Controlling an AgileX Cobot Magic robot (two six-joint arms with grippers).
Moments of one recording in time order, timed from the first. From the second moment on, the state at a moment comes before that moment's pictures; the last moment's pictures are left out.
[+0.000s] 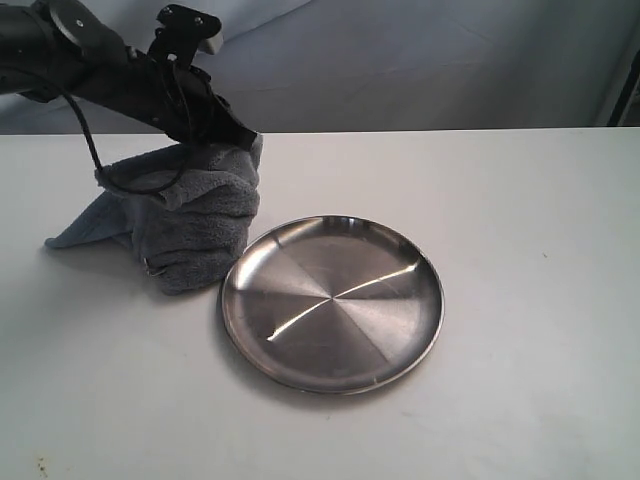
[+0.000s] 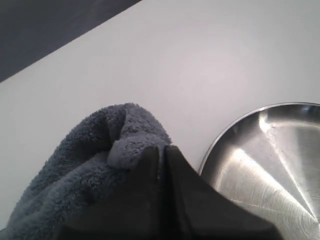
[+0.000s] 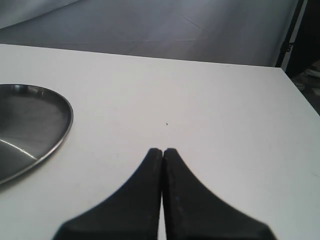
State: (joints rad) left arm -0.28 2.00 -1.53 -0.66 0.55 0.87; right arm 0.00 0.01 0.00 0.09 0.35 -0.16
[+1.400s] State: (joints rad) left arm -0.28 1.43 -1.53 -0.46 0.71 0.82; right arm 0.00 0.01 0.00 0.09 0.35 -0.16
